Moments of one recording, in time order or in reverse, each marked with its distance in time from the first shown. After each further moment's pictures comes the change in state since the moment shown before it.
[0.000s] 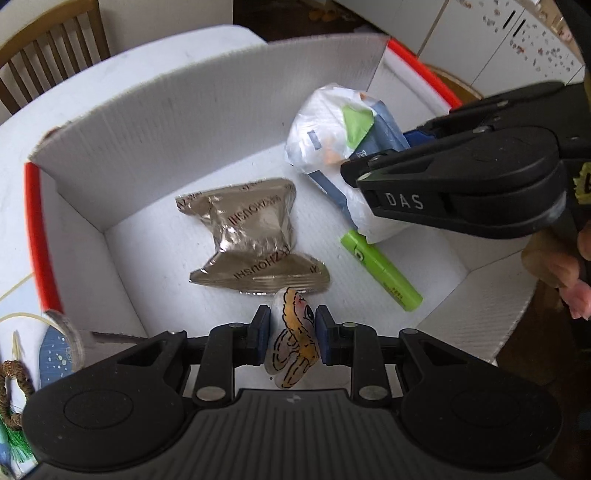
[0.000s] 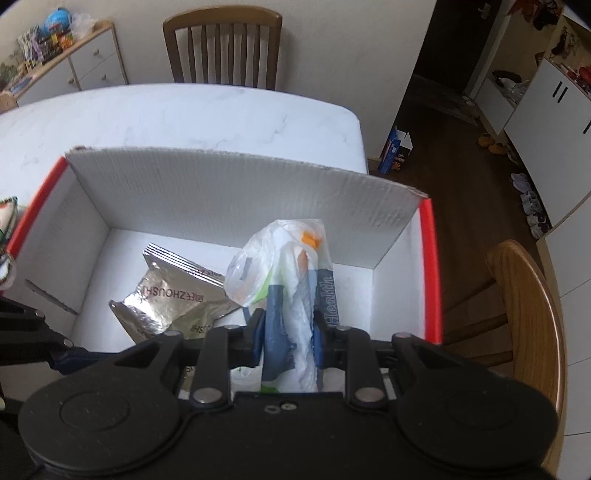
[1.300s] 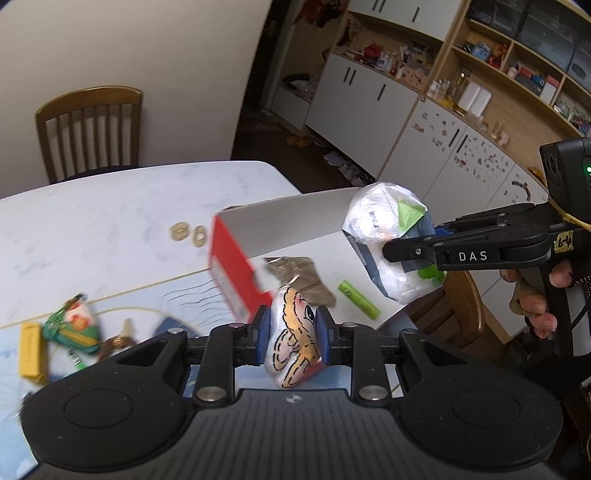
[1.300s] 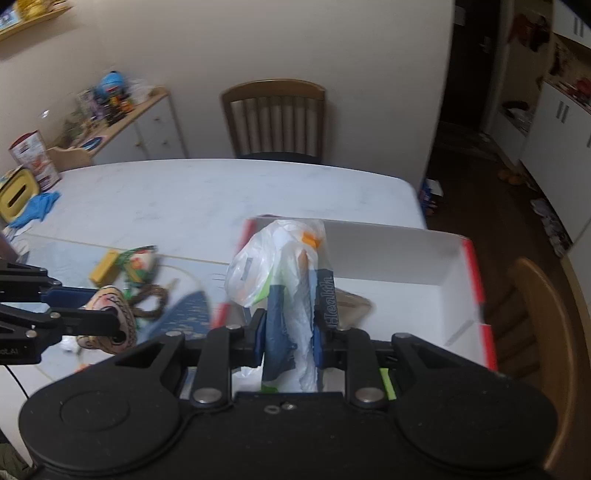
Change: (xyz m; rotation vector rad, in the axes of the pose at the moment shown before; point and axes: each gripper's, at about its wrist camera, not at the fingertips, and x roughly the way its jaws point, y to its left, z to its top) left arm -0.186 0.095 -0.115 -0.031 -0.443 -0.159; right arm -0.154 0.080 -0.024 0.080 -0.201 0.121
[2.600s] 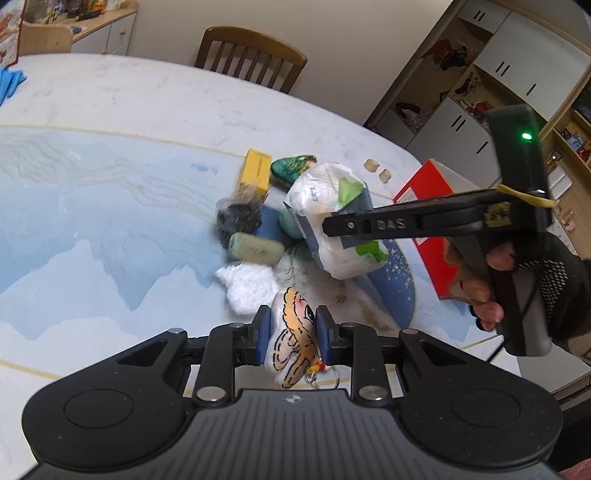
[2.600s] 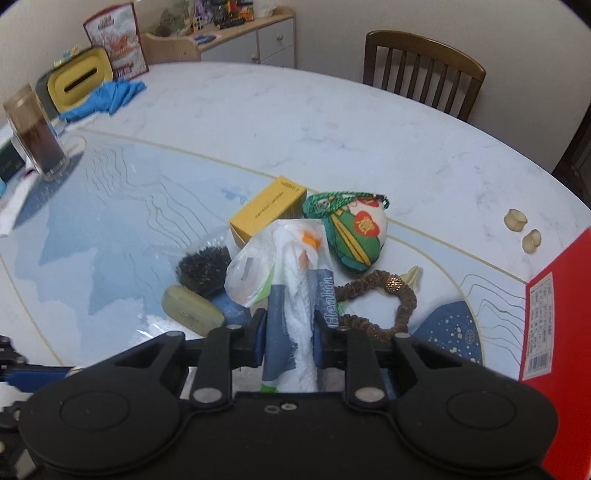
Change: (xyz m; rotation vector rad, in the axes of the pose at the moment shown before) left arm -0.117 0.192 -0.190 -0.382 -0.053 0.141; right arm 0.158 0.269 -0.015 -0.257 0.141 0.147
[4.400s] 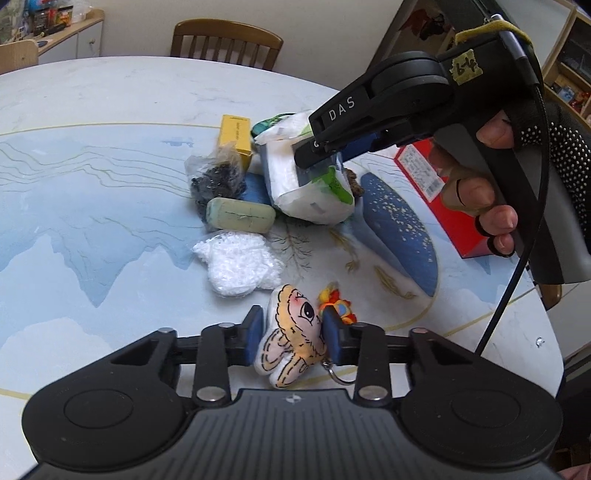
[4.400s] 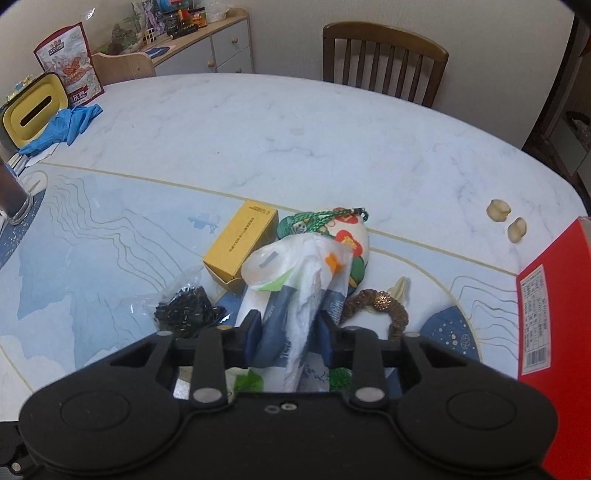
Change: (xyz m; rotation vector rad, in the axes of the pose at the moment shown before) left arm 0.047 -0.008 -0.027 0.125 0.030 0.021; right arm 0.017 0.000 0.023 0.118 0.008 -0.087
